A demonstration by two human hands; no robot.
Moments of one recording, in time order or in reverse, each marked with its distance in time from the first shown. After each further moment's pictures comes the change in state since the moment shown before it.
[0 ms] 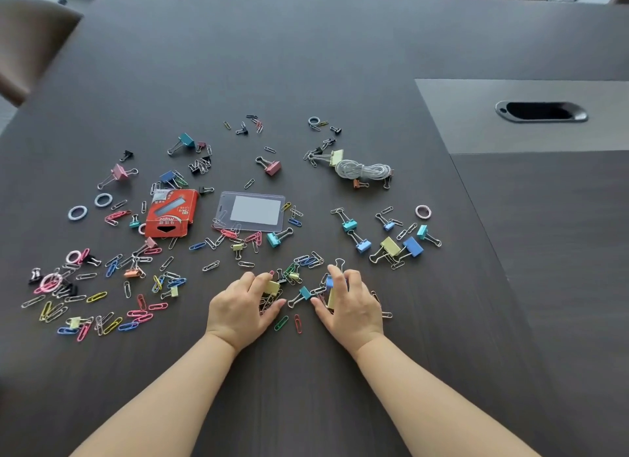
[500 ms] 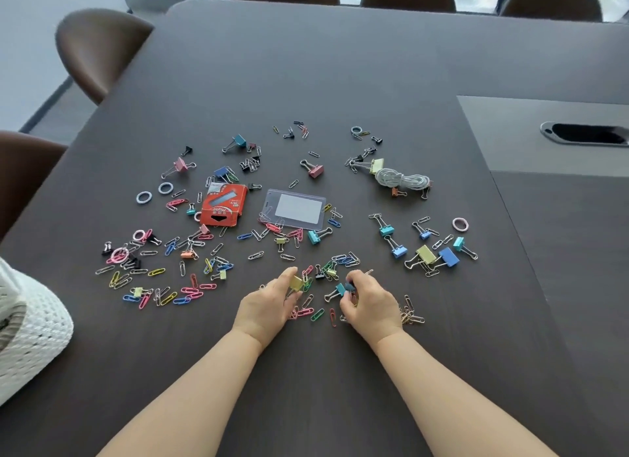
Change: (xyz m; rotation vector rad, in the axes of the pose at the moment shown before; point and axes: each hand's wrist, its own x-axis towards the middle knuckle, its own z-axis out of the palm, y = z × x) left_hand -0.023 -0.011 -0.019 -0.172 -0.037 -0.112; right_hand 0.004 -0.024 -0.004 0.245 -0.133 0.039
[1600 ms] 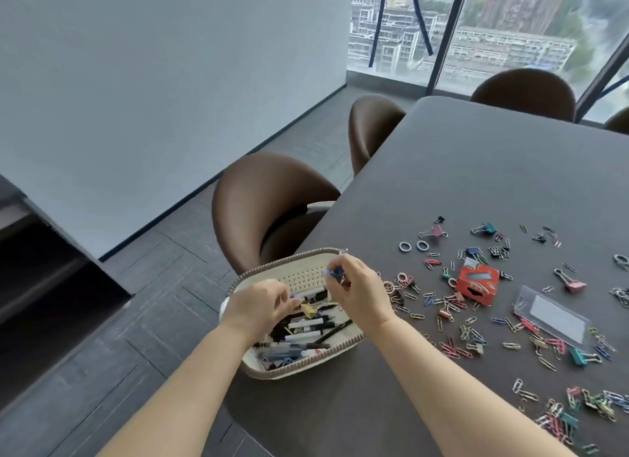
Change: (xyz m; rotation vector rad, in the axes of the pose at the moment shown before) left_hand -0.184 -0.294 -0.280 0.103 0.088 -0.455; right_hand -0.022 -0.446 0.101 0.379 -0.163 -0.719
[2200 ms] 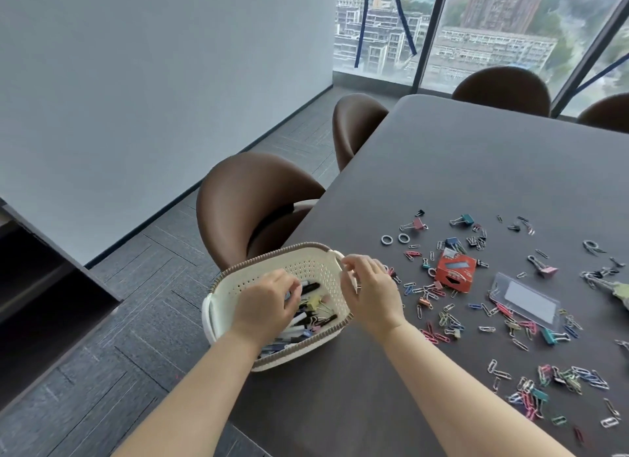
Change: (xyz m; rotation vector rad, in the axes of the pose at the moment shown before) left_hand -0.005 0.045 0.014 -0.057 0.313 0.160; right_hand -0.031 0.021 -0.030 -0.167 0.176 -0.039
